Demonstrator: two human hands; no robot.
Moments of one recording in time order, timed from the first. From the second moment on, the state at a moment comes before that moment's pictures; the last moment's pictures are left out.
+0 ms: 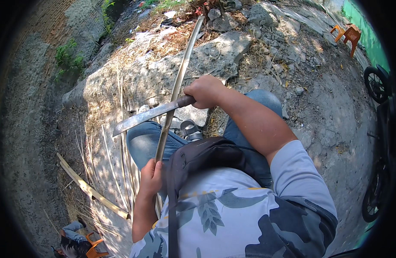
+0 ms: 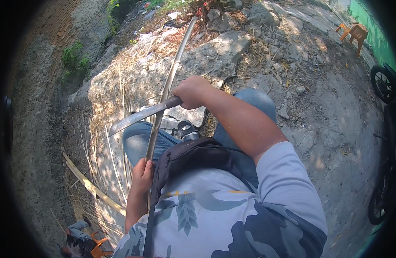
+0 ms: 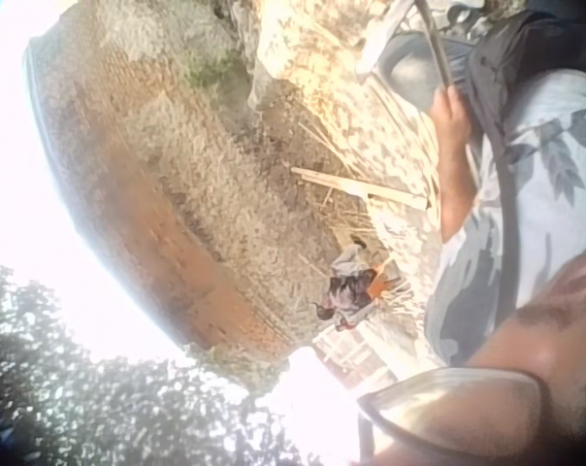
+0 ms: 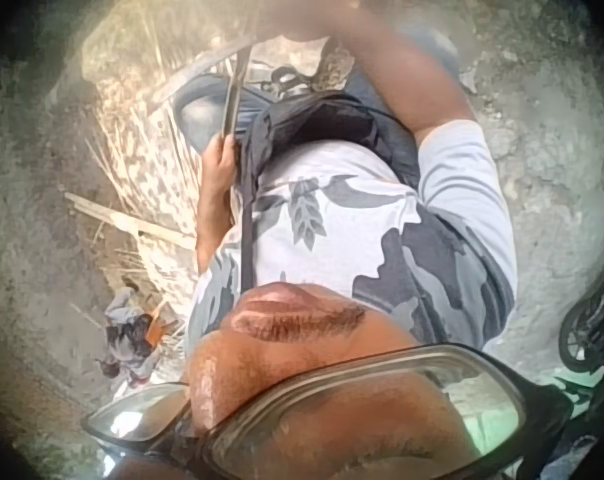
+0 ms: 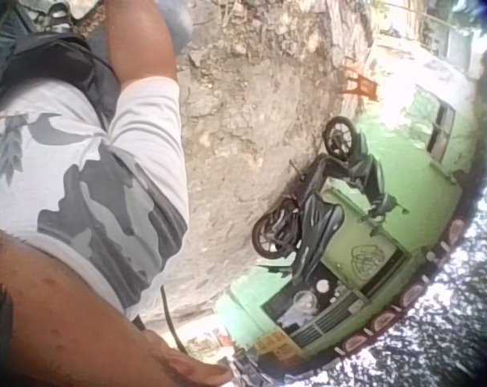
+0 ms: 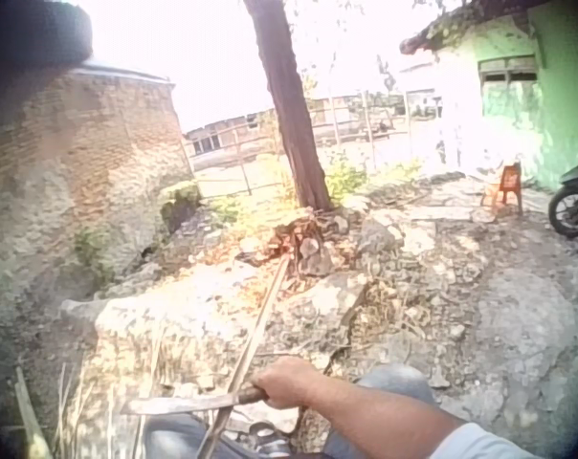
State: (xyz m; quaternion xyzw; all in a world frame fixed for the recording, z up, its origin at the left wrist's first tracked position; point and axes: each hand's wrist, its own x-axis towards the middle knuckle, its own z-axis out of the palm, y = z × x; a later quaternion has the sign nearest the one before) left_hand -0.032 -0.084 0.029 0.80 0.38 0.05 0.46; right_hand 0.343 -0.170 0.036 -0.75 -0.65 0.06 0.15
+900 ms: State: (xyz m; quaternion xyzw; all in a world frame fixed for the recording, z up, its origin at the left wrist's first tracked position) left_hand -0.054 -0.082 0.051 0.81 0.36 0.12 0.45; right_hand 0.357 -0.186 0.053 -0.74 -0.61 -0.04 0.28
